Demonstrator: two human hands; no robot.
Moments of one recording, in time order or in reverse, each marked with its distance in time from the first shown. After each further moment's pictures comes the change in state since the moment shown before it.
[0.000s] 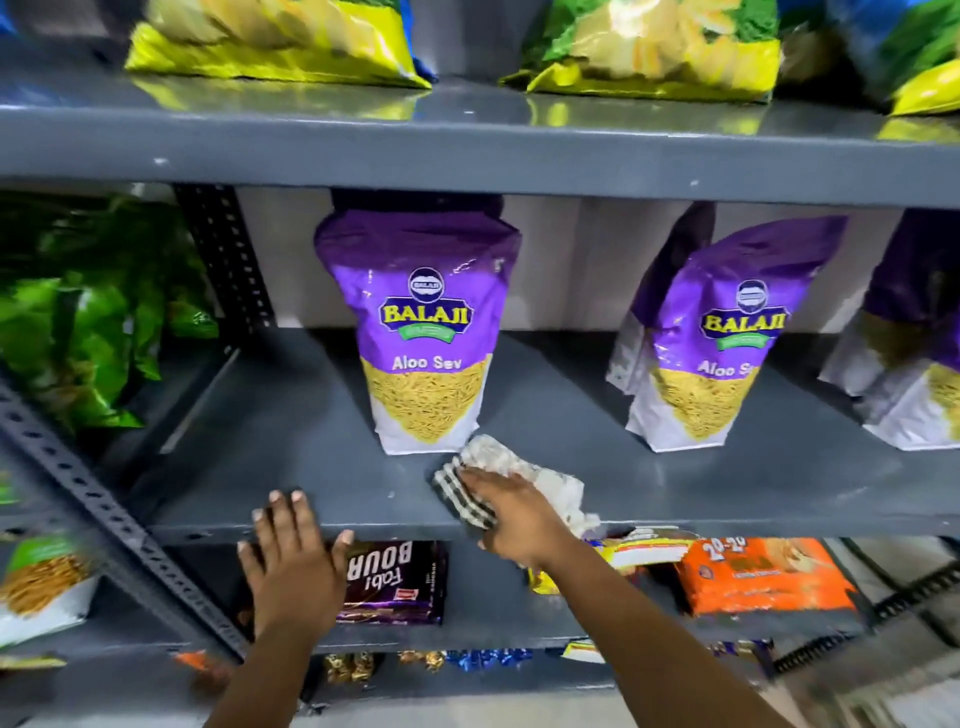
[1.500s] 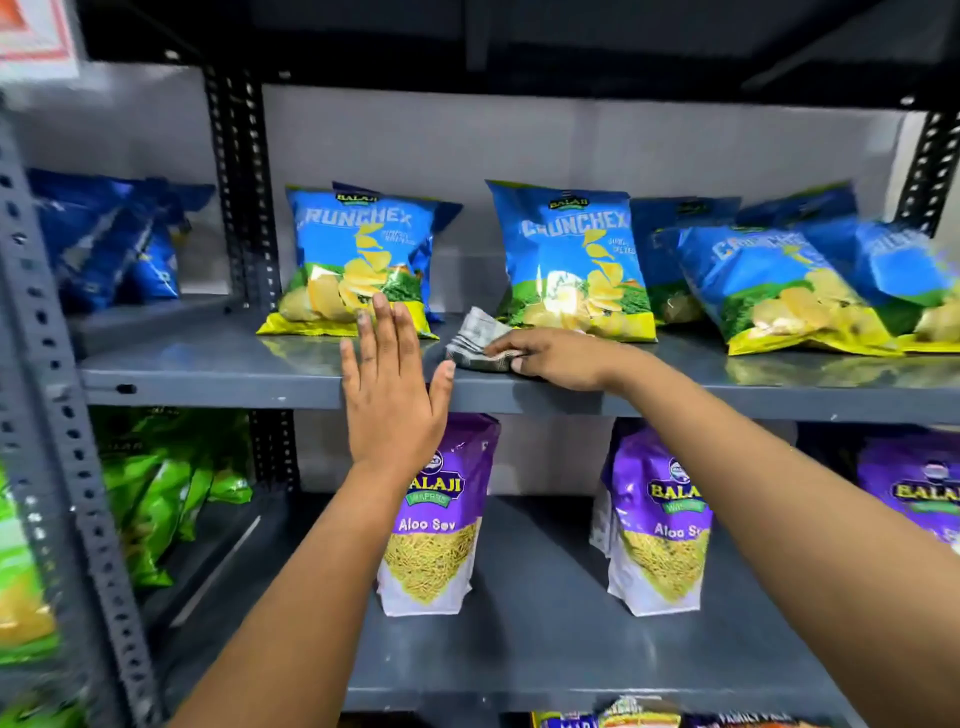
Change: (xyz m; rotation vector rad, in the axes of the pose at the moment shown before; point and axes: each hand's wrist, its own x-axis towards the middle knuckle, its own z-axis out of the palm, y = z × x) left_hand 0.035 0.205 -0.266 -0.216 0.896 0.490; right_hand -0.041 -0.122 -0.328 -0.174 0.253 -0.240
